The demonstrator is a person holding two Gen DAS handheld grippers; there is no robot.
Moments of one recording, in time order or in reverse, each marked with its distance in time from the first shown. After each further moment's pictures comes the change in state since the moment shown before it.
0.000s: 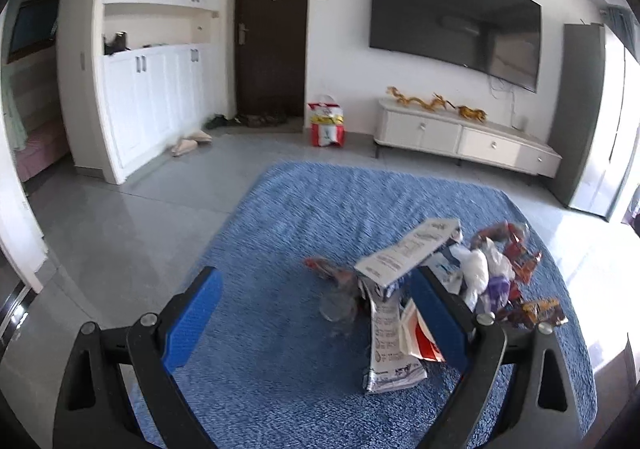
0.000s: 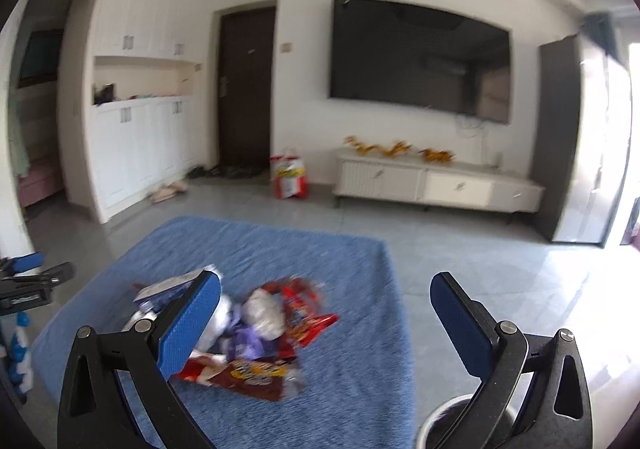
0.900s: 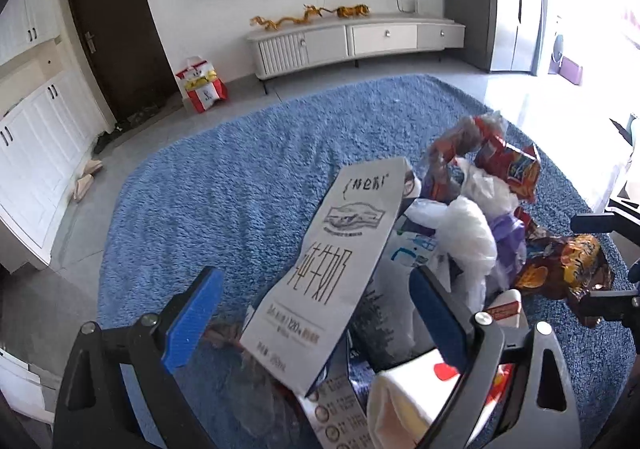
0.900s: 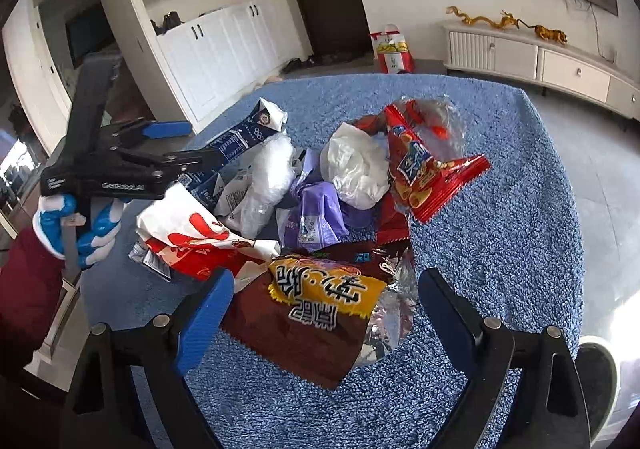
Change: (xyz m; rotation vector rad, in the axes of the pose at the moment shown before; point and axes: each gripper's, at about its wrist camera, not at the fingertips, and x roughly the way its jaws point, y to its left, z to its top) left arm 0.153 -0.088 0.018 0.460 0.248 -0.261; right arm 0.126 0.012 -0.091 0.049 0.416 0.384
